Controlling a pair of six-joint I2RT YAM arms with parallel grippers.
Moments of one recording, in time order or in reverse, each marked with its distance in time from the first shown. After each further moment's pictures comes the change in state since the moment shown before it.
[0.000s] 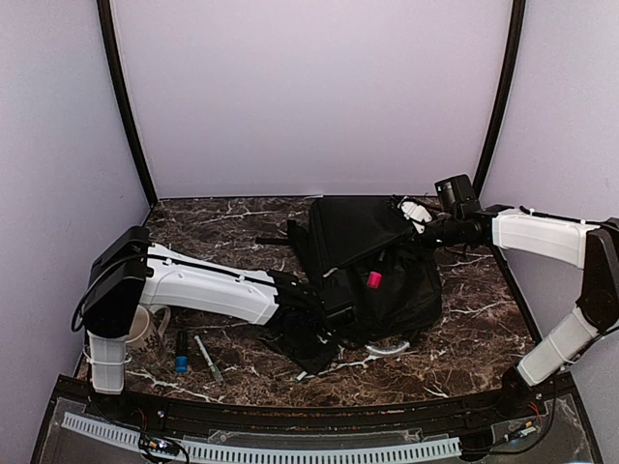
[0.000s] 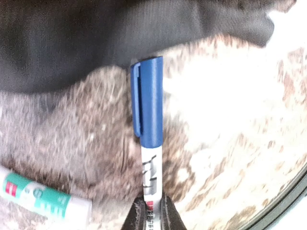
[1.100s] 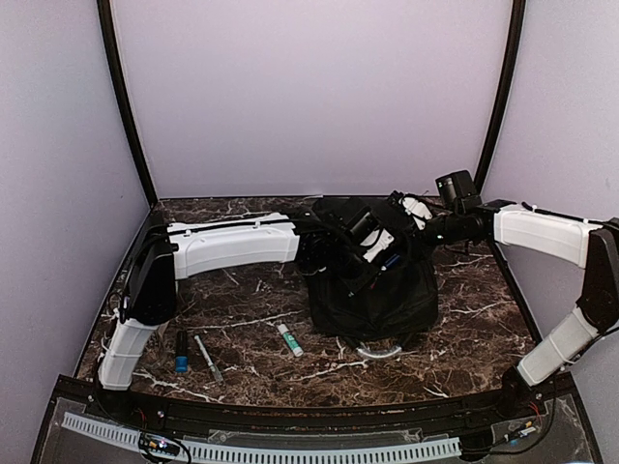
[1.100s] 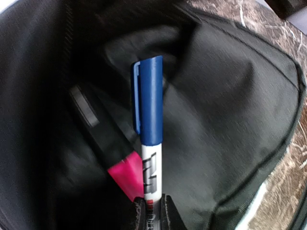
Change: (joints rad) left arm 0.167 0.214 0.579 0.095 0.006 0.530; right arm -0.003 -0.003 0.037 -0.061 -0.074 0.057
